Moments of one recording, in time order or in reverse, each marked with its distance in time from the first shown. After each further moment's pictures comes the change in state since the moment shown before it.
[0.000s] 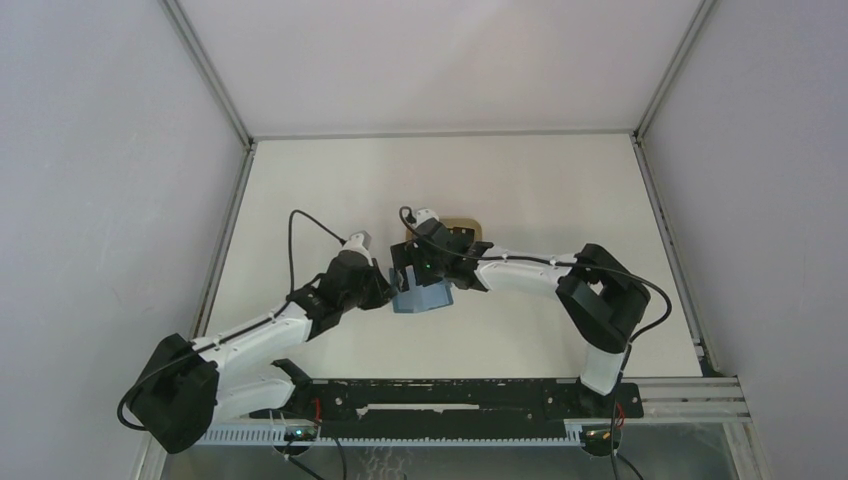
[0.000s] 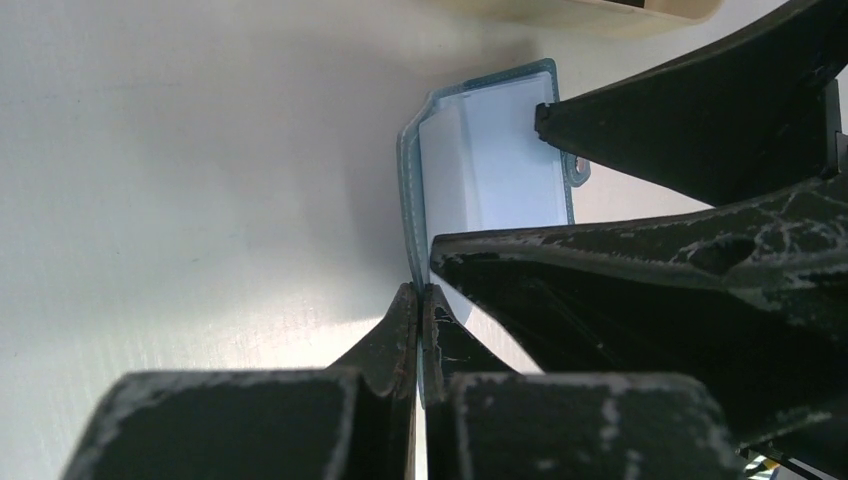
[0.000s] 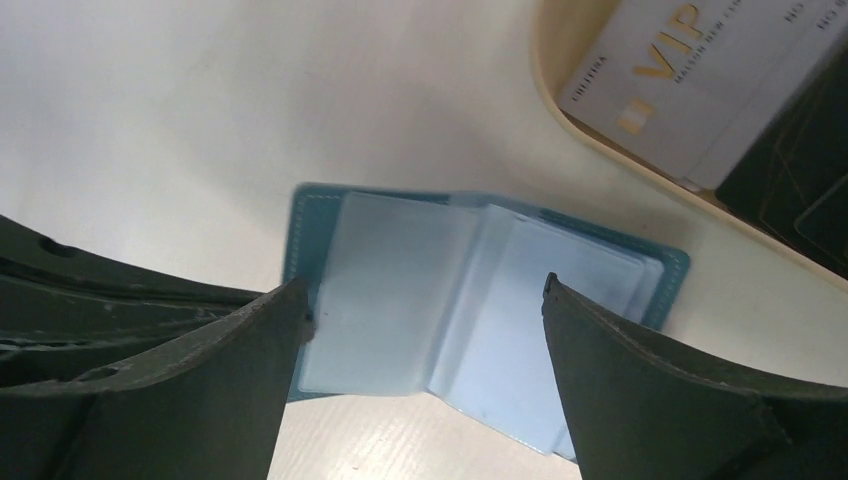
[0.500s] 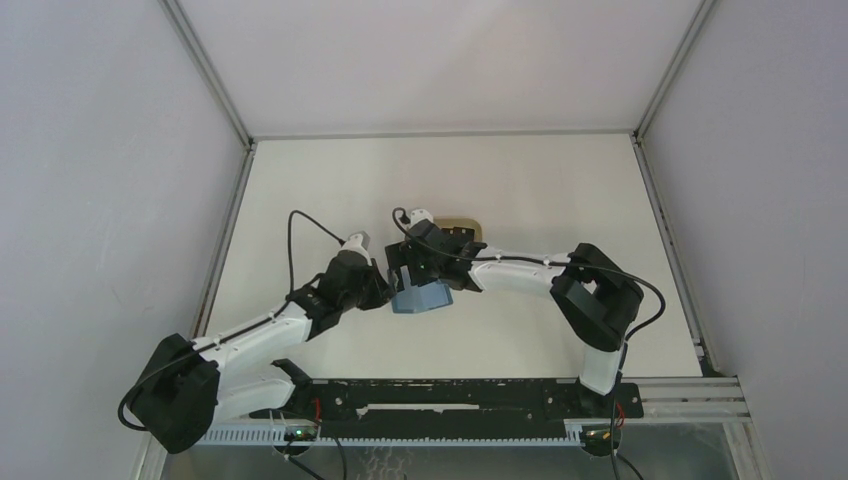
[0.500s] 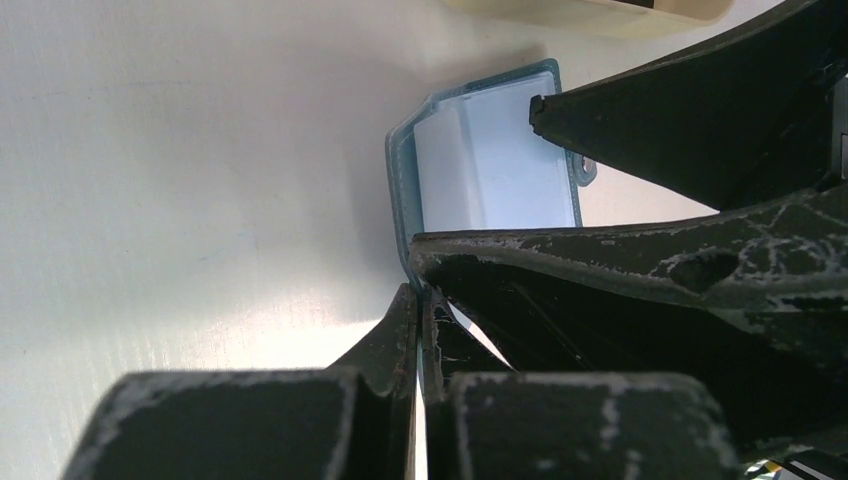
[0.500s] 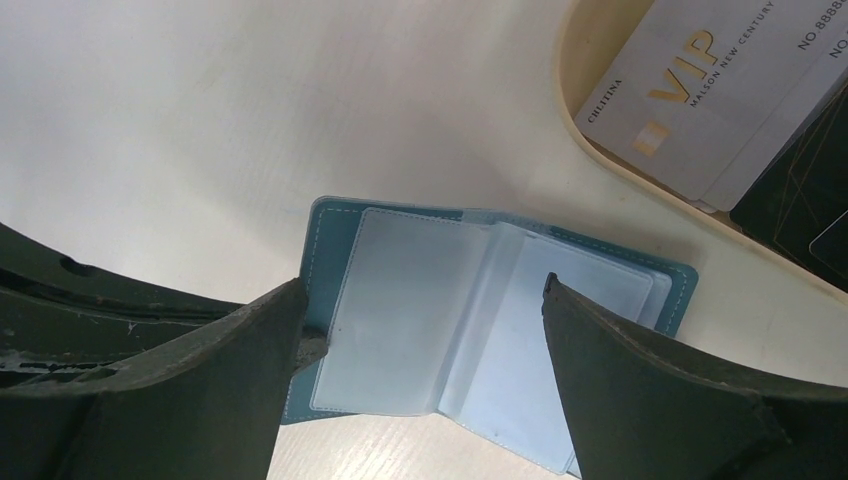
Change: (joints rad) left arm 0.005 0.004 -0.003 0.005 0.010 -0.001; right arm 0.027 0.039 0.051 -0.003 0.034 -0.005
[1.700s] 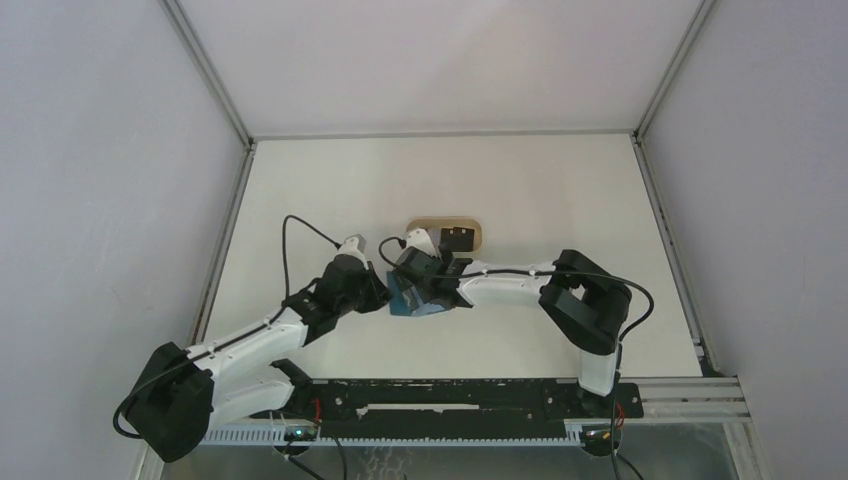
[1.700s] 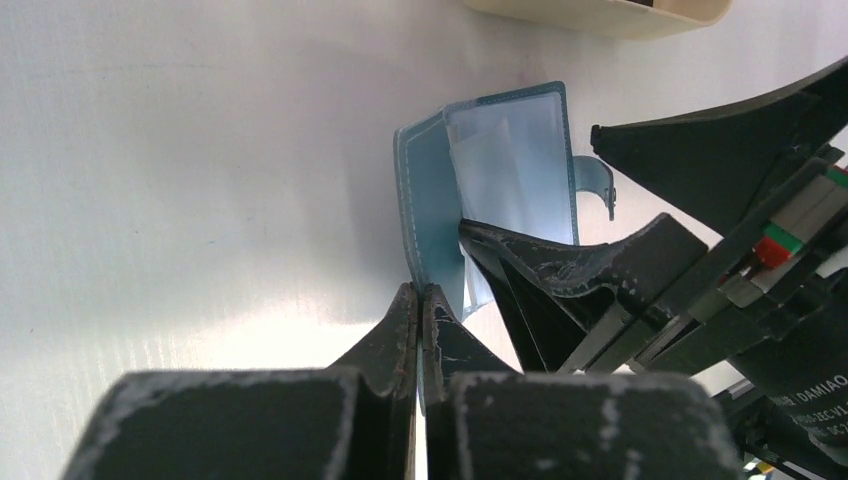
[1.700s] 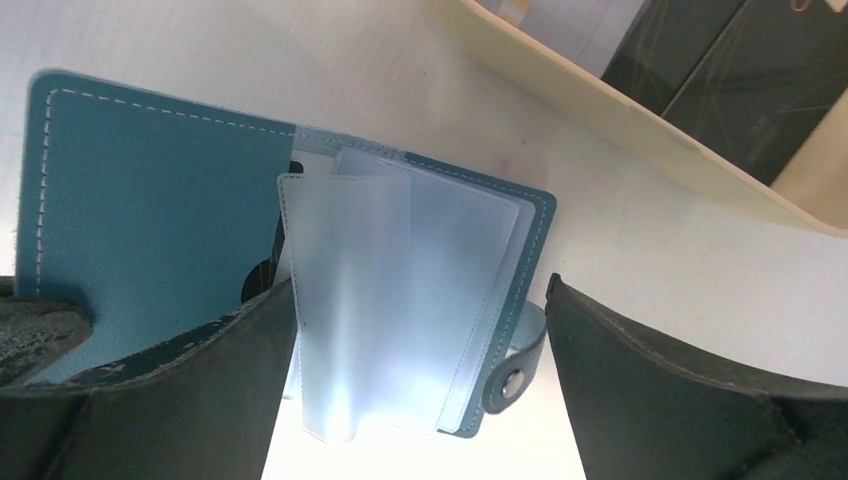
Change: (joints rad) left arm 0.005 -0.050 -0.033 -0.006 -0.017 -0.016; right arm 0.090 0.038 -0.010 -0.187 0.338 -0.091
